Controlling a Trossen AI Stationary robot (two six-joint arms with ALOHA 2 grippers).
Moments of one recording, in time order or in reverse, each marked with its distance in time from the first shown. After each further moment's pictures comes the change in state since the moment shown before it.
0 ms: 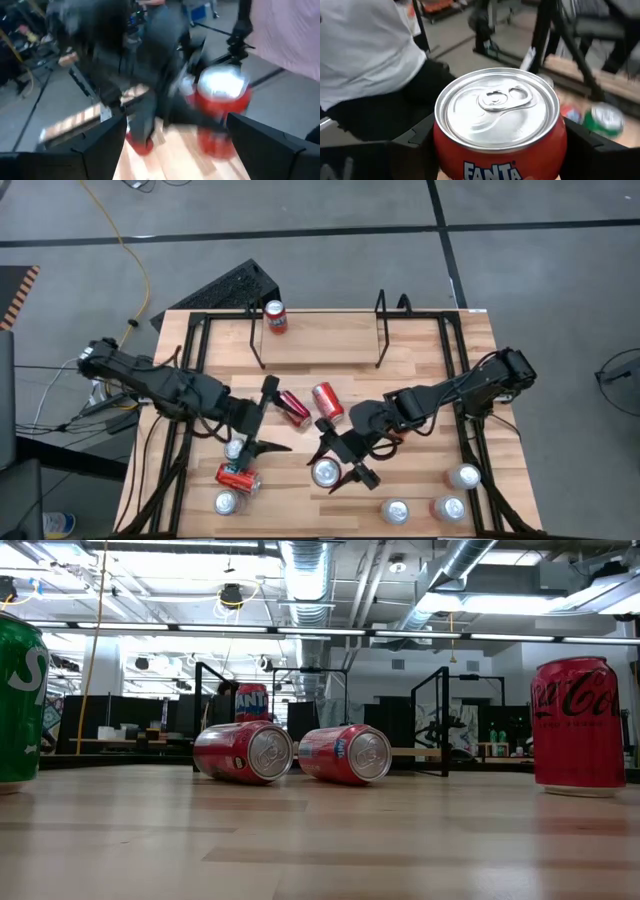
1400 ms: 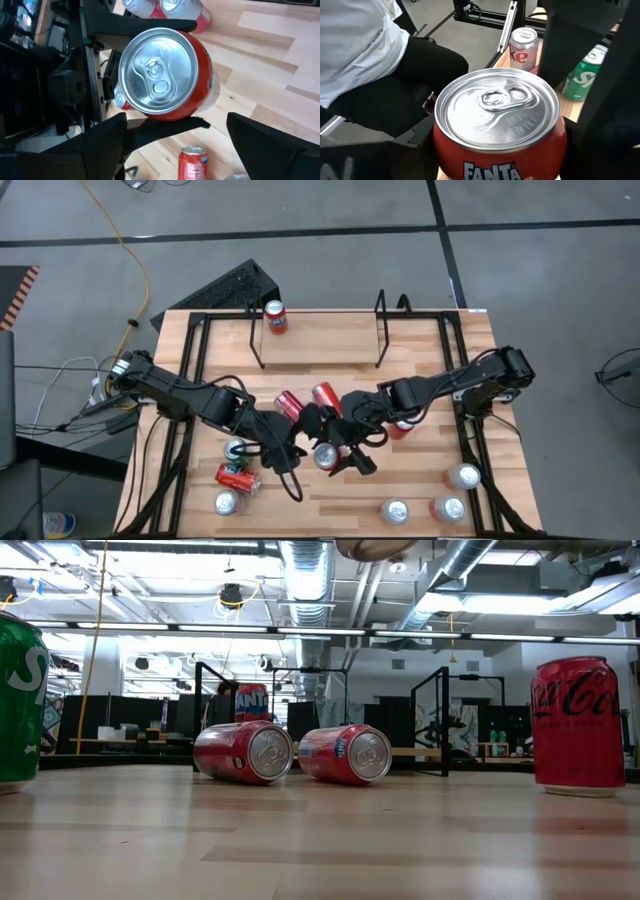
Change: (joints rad) left arm -0.012 0.393 0.412 -0.509 -0.062 0.659; right arm -0.071 0.008 0.000 -0.198 -0.005 0.102
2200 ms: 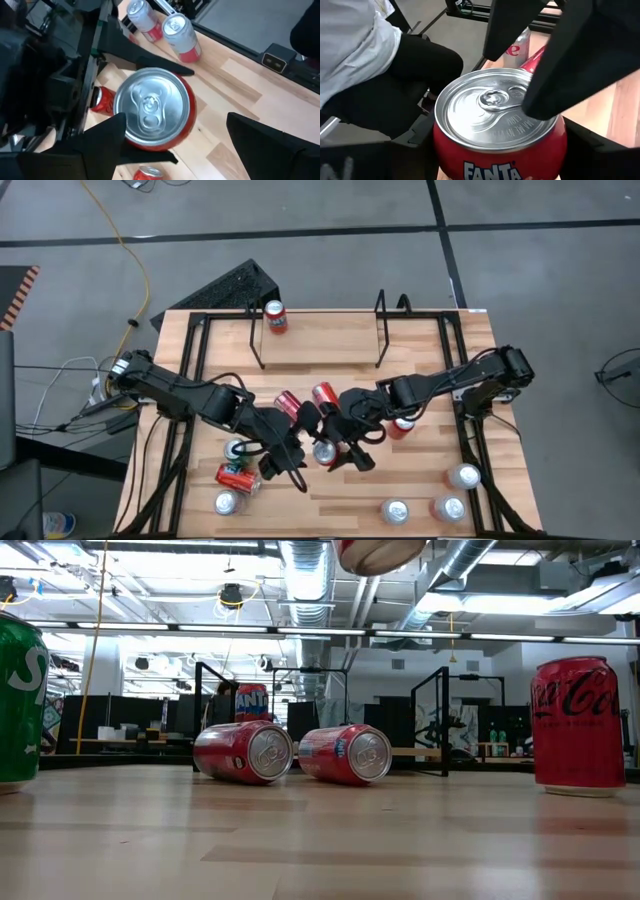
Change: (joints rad) left arm -0.001 -0.005 0.000 0.031 0.130 -0.365; right arm -0.024 0.000 0.000 -0.031 0.016 0.008
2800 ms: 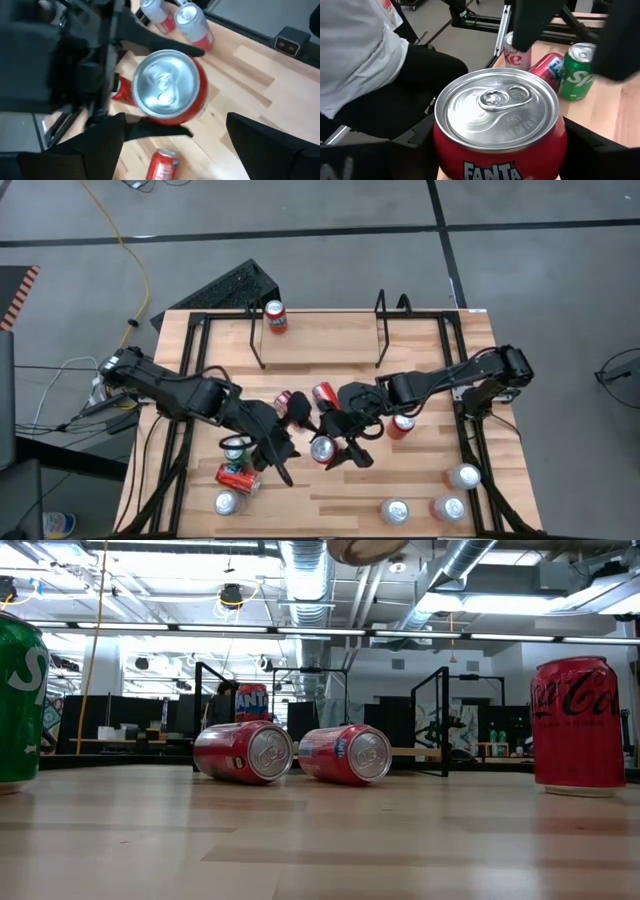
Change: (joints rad) left arm -0.004 -0.067 0.000 -0.056 -0.076 0.061; right arm -0.021 0.000 0.000 0.044 -0.055 0.030
